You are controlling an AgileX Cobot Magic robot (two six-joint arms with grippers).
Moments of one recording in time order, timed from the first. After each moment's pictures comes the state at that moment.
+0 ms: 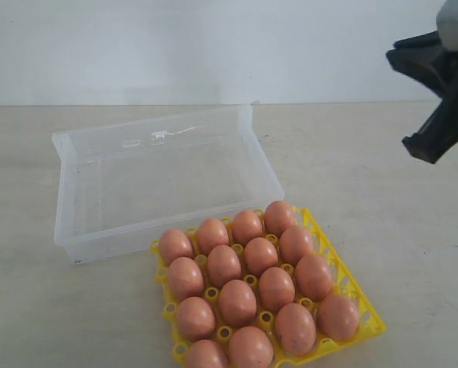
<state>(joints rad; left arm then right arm) -0.14 0.01 0.00 -0.12 0.36 -0.04 0.08 1.02 -0.67 -1.49 -0.25 0.79</state>
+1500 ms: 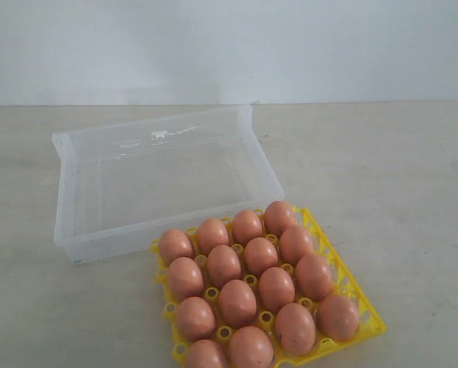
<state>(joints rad) -0.14 0.01 0.00 -0.12 0.36 -0.04 -0.08 0.91 -0.67 -0.77 -0.49 0.93</state>
